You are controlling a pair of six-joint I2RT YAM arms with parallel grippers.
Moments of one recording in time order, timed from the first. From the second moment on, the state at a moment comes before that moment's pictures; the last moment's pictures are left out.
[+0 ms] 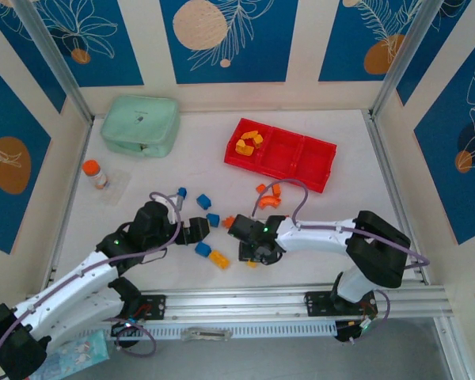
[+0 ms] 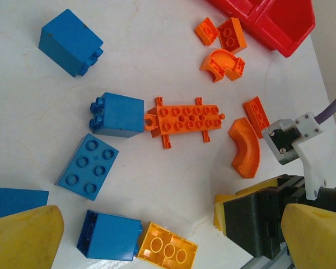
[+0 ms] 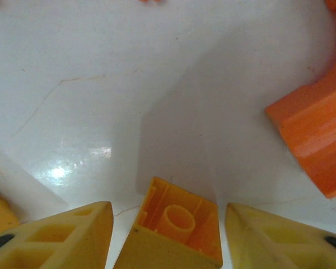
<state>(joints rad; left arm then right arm) -0.69 0.78 0.52 -0.41 0.14 -0.73 1.08 1.56 0.85 -0.67 0.07 1.10</state>
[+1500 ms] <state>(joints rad) -0.64 1.08 0.80 -0.40 0.00 -0.58 0.51 2.16 1.88 -0.55 0.12 0.49</state>
